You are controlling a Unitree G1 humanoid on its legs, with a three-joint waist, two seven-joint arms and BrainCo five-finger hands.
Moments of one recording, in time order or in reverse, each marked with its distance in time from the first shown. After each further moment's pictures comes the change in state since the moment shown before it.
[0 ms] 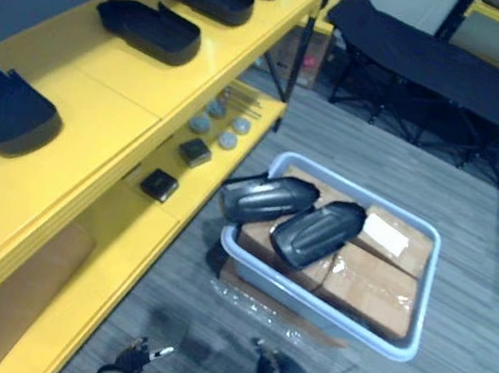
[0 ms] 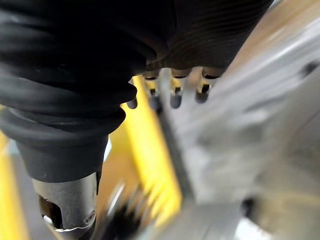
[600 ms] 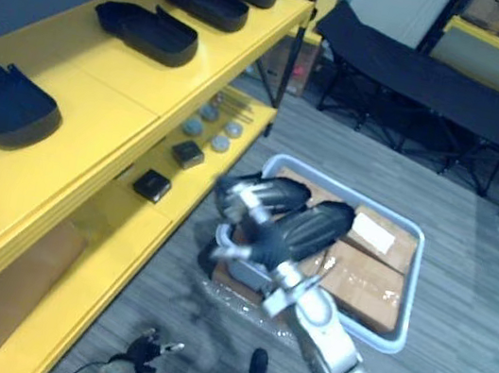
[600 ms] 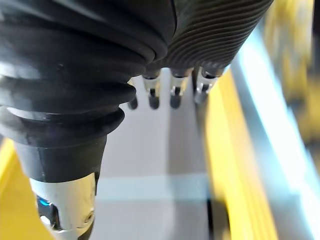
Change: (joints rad) left arm -0.013 -0.017 -0.022 0.012 0.002 -0.017 0.020; right arm -0.296 0.123 -0.272 -0.399 0.361 0.187 -0.701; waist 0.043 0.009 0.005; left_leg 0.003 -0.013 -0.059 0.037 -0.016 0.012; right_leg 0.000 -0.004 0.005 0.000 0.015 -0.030
